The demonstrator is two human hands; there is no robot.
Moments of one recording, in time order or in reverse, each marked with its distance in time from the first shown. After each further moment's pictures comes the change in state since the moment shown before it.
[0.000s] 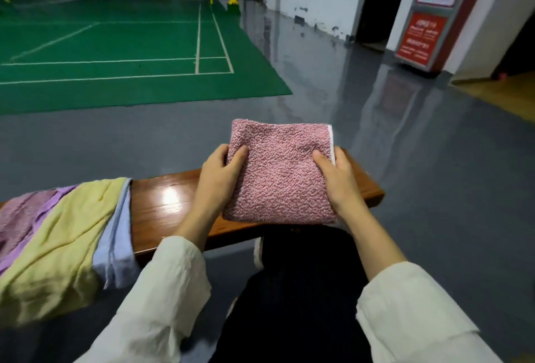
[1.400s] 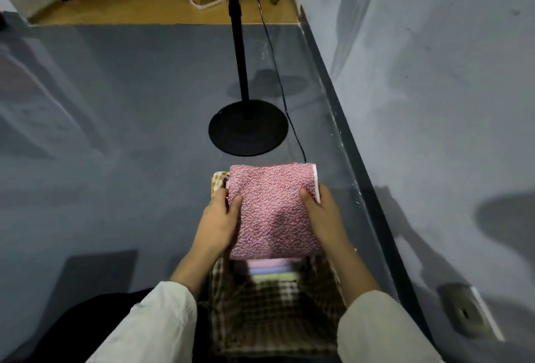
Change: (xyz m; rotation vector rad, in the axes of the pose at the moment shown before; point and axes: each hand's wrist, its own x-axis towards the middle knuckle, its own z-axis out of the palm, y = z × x) left_hand -0.342 0.109 0.506 0.117 -1.374 0.390; right_hand -0.358 0.140 -0.453 -0.174 1.315 0.523
